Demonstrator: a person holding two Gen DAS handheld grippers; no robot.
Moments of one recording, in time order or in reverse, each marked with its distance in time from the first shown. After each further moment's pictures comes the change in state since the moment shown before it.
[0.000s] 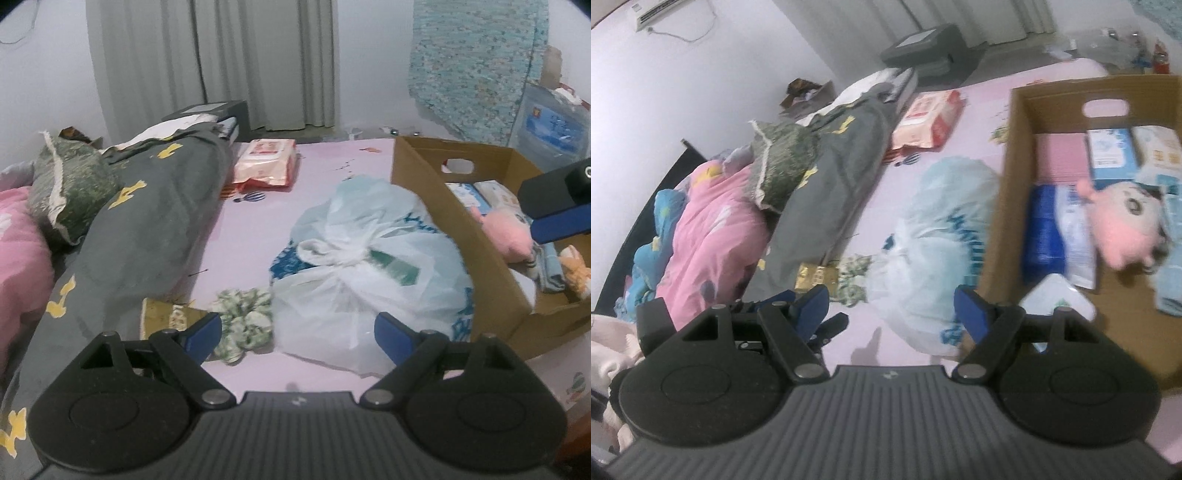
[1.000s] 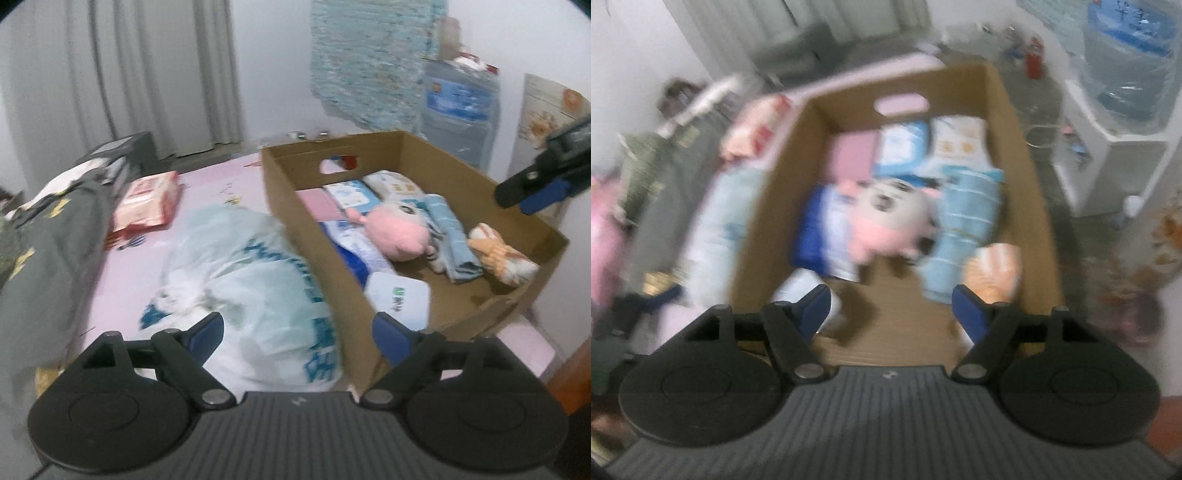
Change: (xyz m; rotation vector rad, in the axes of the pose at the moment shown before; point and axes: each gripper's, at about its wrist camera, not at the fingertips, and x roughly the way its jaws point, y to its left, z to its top) left arm 0.009 -0.103 0.017 0.193 -0.047 -0.204; right arm -0.087 -0.129 0.000 0.095 -0.028 -0.370
